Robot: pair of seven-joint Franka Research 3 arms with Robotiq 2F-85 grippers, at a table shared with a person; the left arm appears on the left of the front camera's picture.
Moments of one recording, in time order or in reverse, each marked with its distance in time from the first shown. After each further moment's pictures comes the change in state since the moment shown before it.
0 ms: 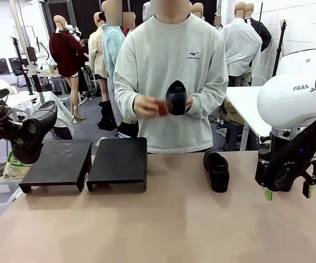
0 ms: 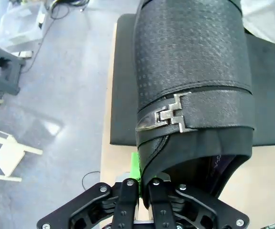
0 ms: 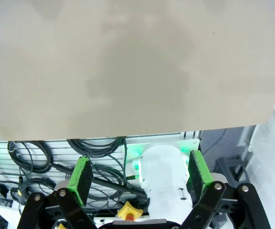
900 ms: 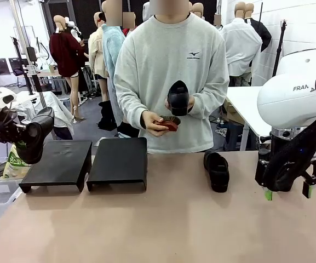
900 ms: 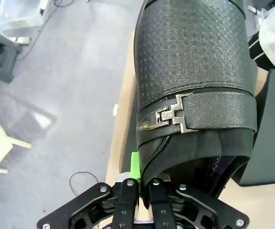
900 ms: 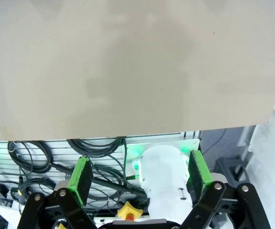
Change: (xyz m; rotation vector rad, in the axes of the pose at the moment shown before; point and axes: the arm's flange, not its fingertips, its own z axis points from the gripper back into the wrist) left arm 0.046 0.044 -0.068 -0.015 0.033 0.133; right arm 0.000 0.000 0.000 0.000 0.000 0.000
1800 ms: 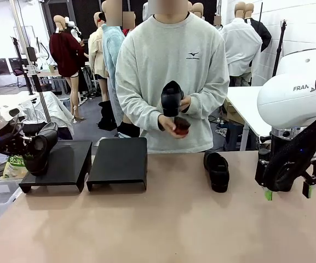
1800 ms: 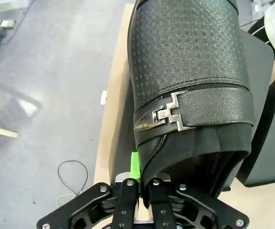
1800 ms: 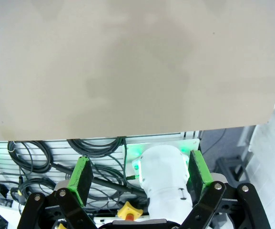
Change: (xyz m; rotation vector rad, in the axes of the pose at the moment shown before) left arm -0.008 0.007 -0.052 -0.061 0.099 0.017; right arm 0.000 0.000 0.000 0.000 0.000 0.000
